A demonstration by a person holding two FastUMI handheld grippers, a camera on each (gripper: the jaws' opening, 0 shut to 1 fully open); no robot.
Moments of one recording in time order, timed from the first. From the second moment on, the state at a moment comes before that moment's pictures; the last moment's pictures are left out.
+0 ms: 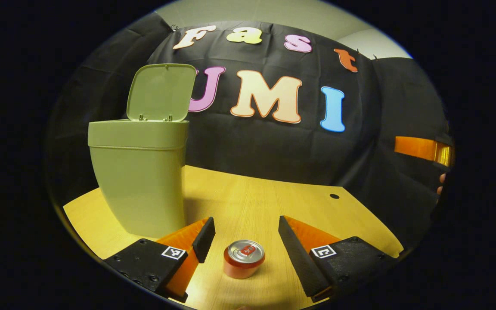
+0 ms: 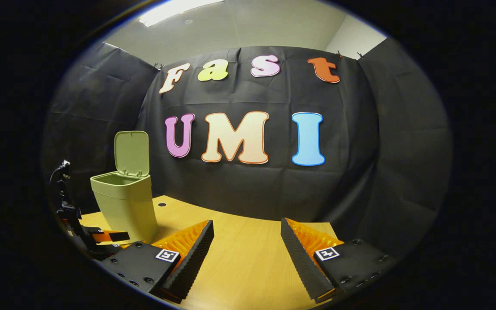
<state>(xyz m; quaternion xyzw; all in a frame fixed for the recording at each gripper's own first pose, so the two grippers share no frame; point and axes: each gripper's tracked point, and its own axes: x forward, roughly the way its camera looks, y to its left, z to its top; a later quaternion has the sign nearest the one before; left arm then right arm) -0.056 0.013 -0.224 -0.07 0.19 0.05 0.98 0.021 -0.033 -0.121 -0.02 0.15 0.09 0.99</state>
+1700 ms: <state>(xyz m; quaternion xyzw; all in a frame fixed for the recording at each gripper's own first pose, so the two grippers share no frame) 0.006 0.024 -0.109 0.00 0.11 0.02 0.99 0.010 0.030 -0.152 0.05 0.18 0.14 0.97</state>
